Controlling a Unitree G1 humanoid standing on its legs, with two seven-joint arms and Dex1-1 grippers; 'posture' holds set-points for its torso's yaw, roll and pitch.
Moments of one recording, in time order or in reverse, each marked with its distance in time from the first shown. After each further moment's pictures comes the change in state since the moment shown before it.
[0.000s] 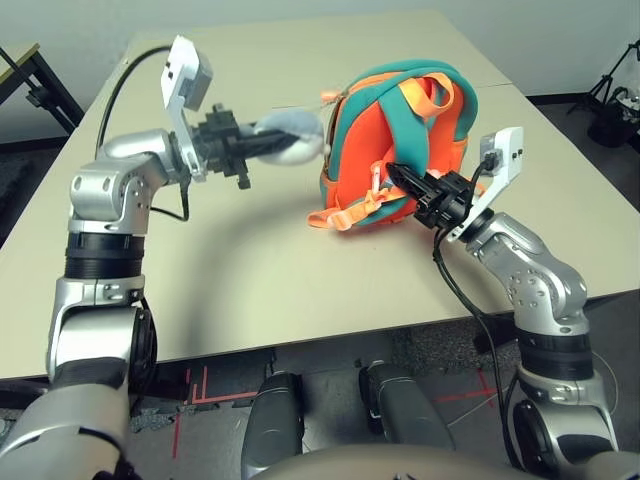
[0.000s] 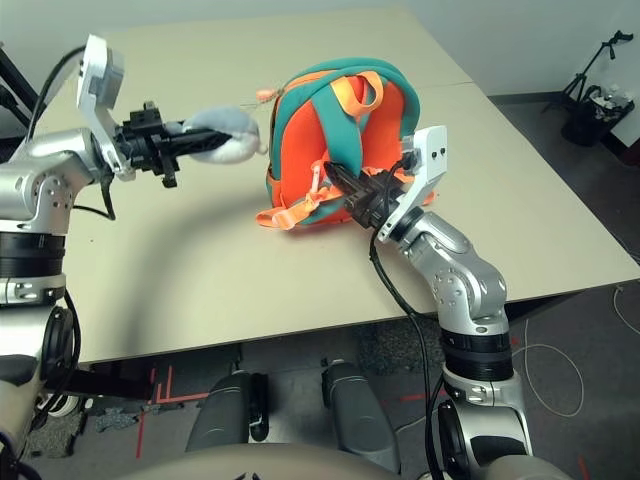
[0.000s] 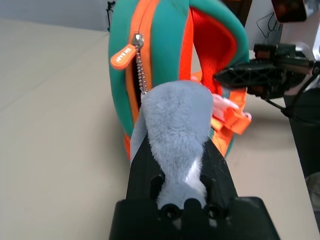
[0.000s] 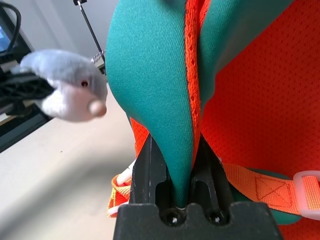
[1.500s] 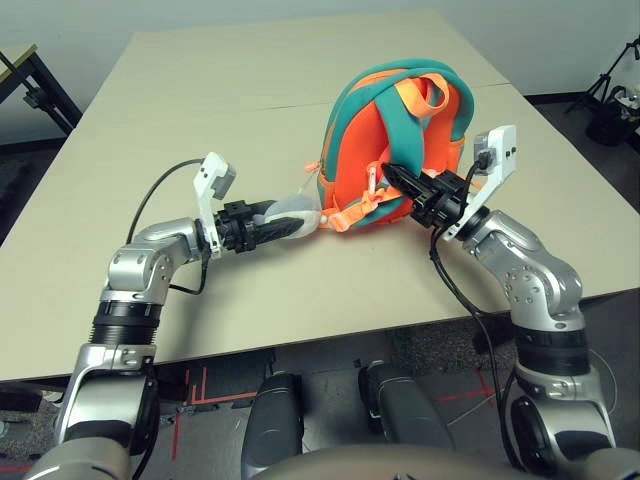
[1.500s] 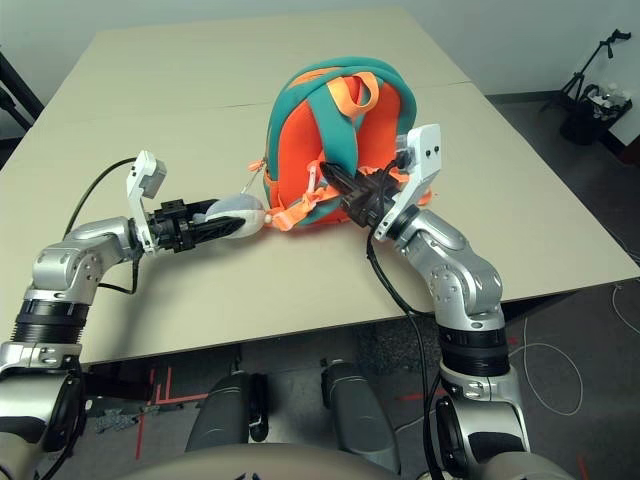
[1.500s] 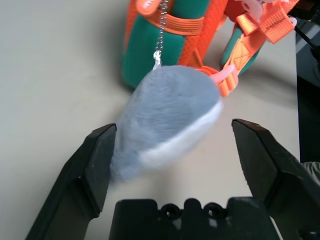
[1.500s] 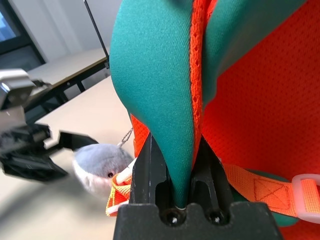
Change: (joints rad) left arm 0.264 0.039 0.027 0.015 -0.022 0.067 0.043; right arm -0.018 -0.037 0.007 0.015 -0.022 0.000 0.044
